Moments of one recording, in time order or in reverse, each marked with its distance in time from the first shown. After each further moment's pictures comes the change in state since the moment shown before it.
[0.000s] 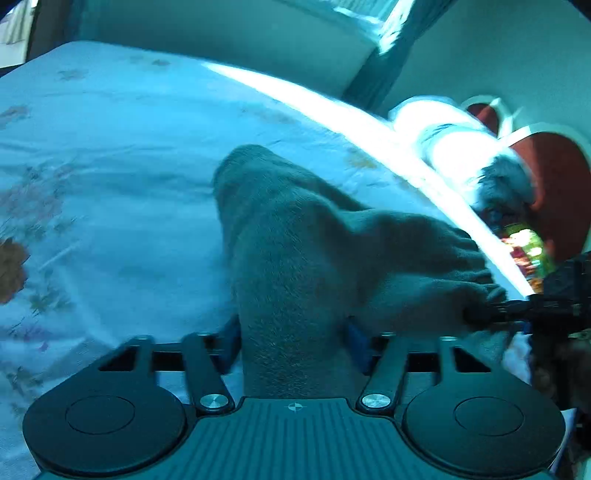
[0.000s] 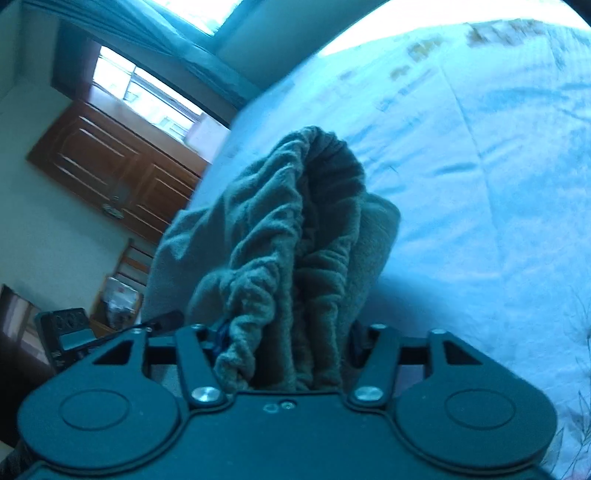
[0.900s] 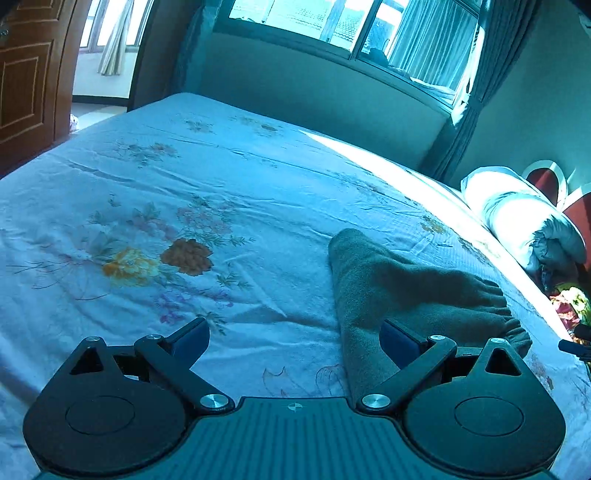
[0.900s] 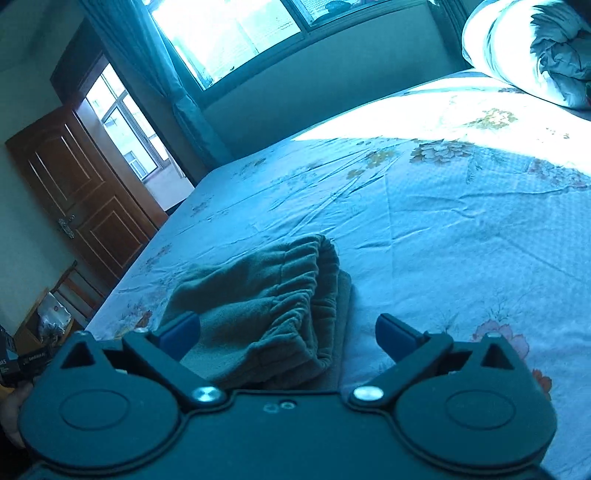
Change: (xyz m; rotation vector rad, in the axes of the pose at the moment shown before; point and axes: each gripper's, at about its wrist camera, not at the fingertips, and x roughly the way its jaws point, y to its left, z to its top) left arm -0.150 0.033 -0.067 -0.103 -0.269 0.170; right arm -0.141 0.063 -0.069 -0.215 -0.341 -0.121
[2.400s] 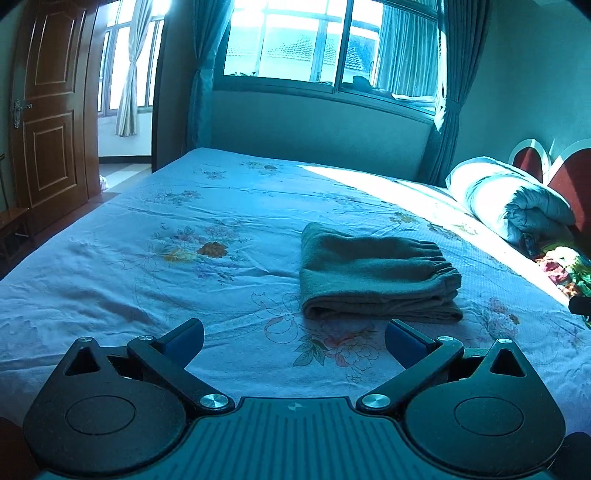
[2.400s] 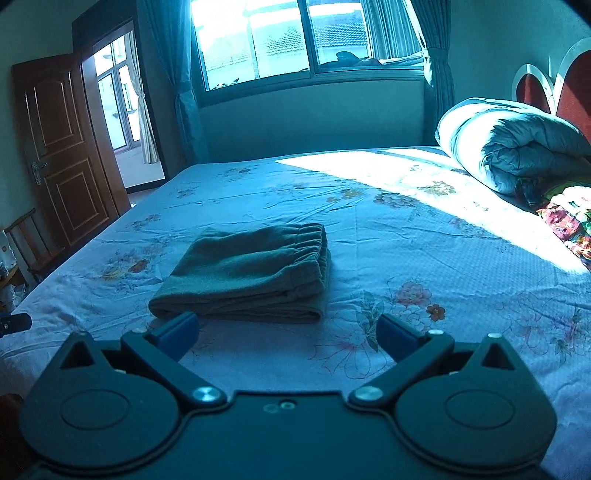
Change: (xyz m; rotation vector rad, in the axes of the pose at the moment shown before) left arm -0.222 -0.093 -0.103 0.134 -0.131 0.115; right arm -0.152 0.131 -0.094 -0.239 -0.081 -0.266
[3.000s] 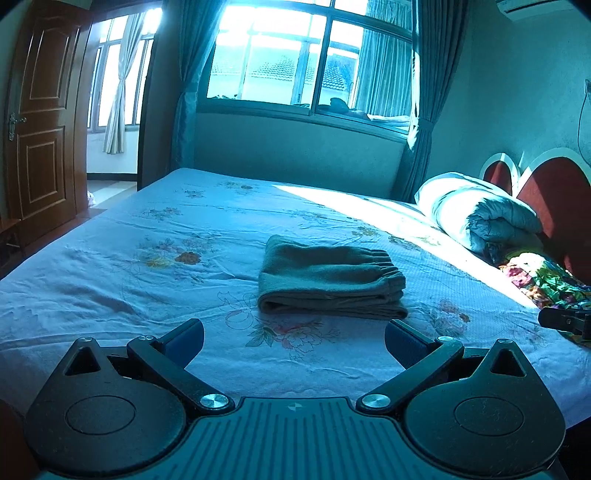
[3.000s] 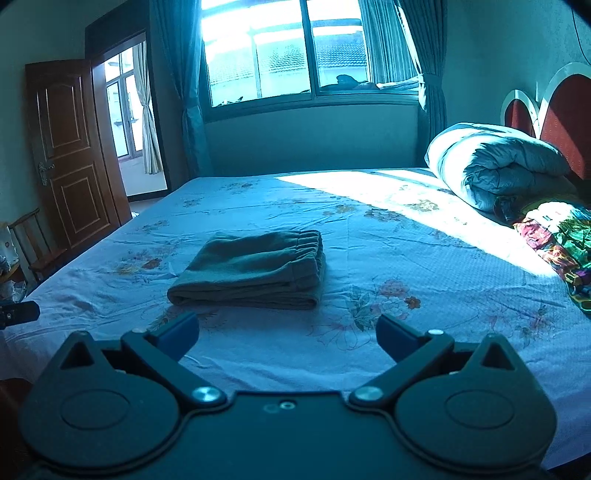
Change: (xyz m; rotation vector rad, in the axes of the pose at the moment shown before) left arm -0.091 -0.041 -0.030 0.005 -0.077 -0.055; right arm -0.085 0.023 -0.031 -0.041 -0.067 -0.017
